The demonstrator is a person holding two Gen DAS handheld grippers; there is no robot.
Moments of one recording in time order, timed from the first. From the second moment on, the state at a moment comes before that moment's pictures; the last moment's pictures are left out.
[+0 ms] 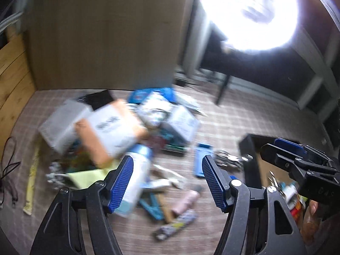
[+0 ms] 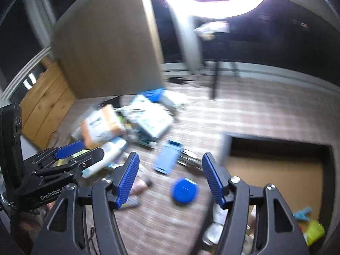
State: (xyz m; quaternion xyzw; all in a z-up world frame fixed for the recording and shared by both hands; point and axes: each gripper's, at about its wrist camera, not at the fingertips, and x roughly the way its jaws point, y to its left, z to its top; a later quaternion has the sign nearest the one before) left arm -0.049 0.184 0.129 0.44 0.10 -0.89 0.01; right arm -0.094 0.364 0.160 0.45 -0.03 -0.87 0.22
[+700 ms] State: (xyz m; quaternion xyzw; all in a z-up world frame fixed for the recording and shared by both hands) left arm -0.074 0.095 0.077 0.46 0.17 -0.87 0.08; right arm -0.186 0.182 0.107 0.49 0.10 -0.78 0.36
